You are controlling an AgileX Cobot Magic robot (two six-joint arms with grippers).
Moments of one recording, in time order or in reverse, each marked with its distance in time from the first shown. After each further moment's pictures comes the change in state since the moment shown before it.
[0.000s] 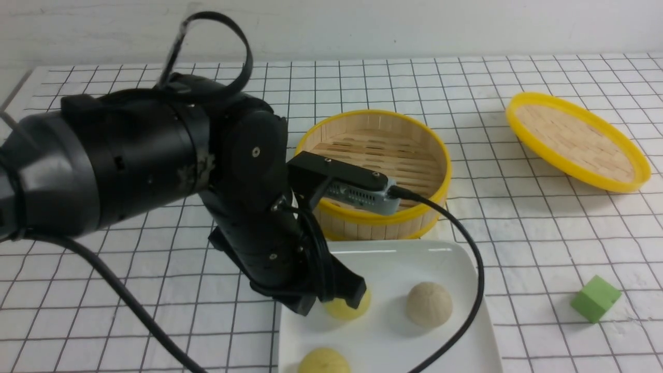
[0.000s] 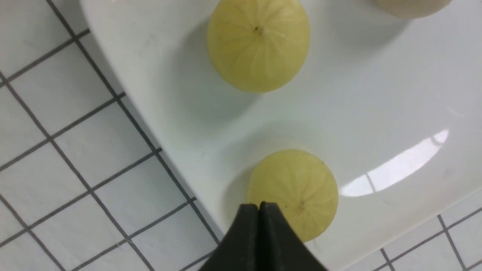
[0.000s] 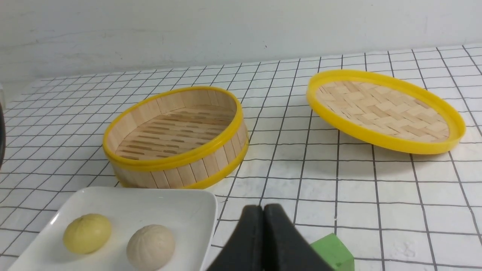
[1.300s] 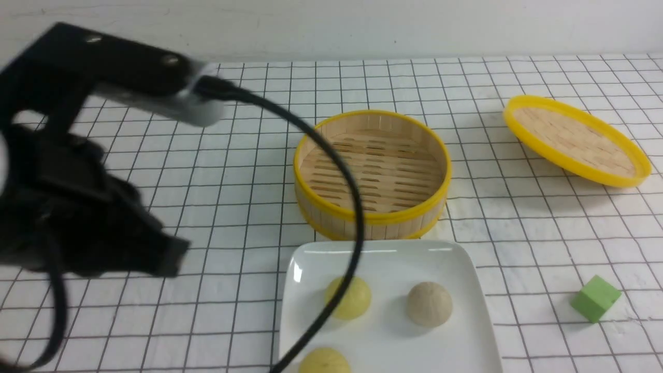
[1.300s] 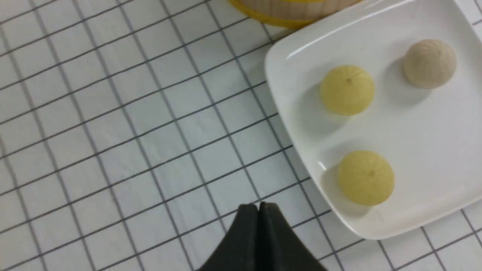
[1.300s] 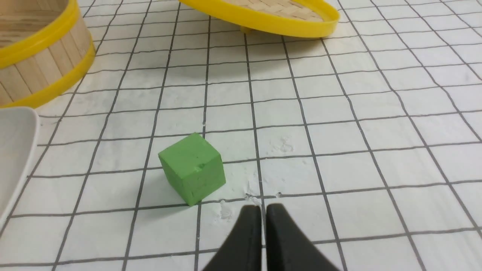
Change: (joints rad) right arm -0.254 0.000 0.352 -0.124 -0.187 0.003; left arm 0.000 -0.630 0.083 0.309 0.170 -0.185
